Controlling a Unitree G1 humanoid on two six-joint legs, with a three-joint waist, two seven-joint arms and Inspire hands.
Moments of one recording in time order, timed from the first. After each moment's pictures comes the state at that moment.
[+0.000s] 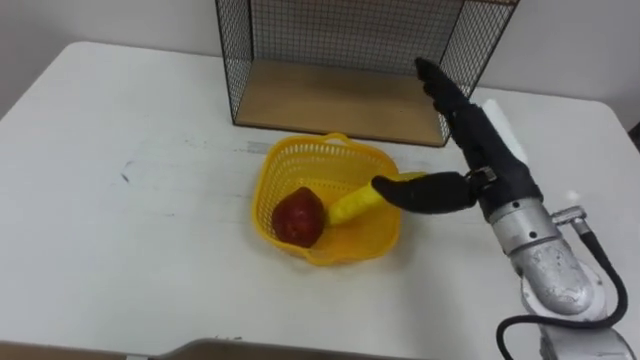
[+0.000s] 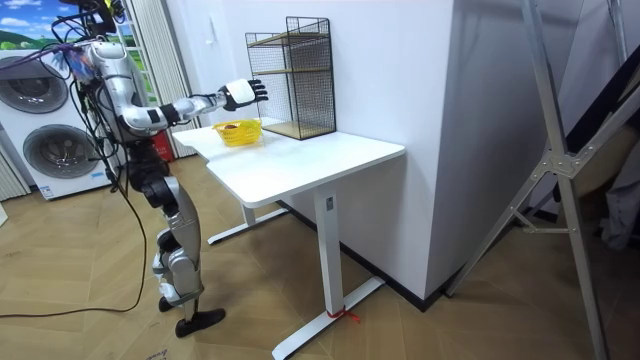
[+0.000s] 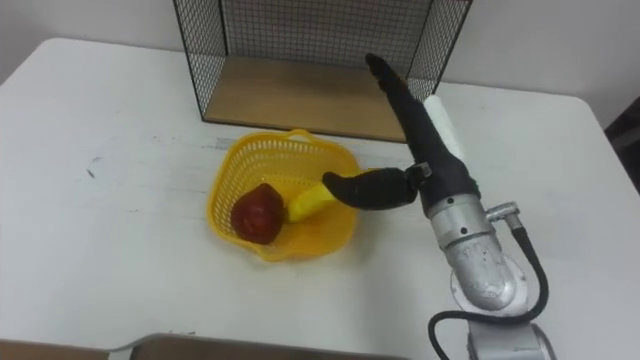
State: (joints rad) left arm 0.24 0.22 0.04 1.05 0.34 0.04 0.09; right arm 0.06 -0.30 0.02 -0.24 -0.09 0.00 0.03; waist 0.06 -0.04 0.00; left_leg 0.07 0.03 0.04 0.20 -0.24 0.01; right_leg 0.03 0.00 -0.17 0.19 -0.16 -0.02
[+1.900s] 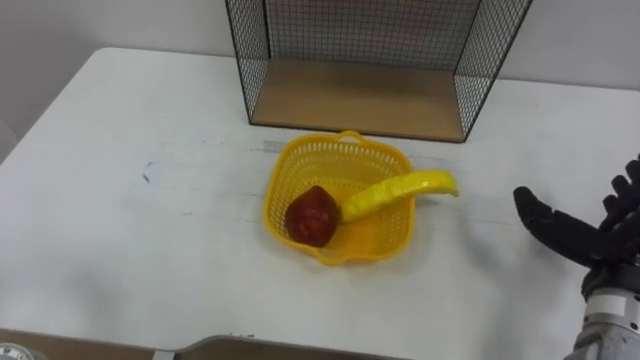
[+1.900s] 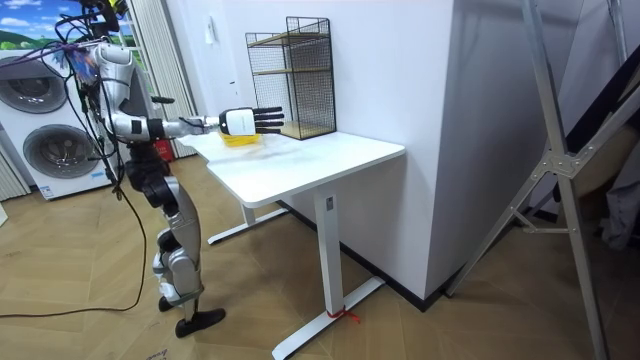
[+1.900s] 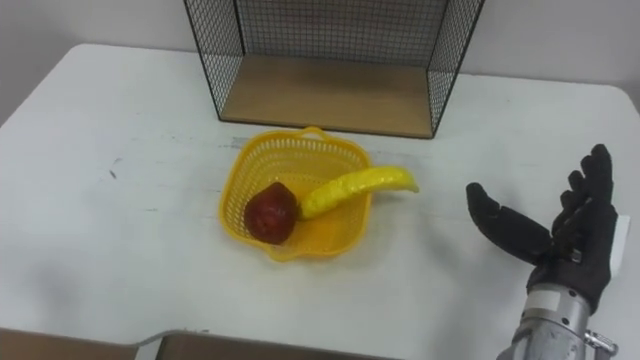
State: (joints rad) left arm 0.26 0.15 0.40 -0.14 -0.08 -0.24 1.05; right arm 0.33 -0.23 -0.14 -0.16 0.27 -0.12 -0.36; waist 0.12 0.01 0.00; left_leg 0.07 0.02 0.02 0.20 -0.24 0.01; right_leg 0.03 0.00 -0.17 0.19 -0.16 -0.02
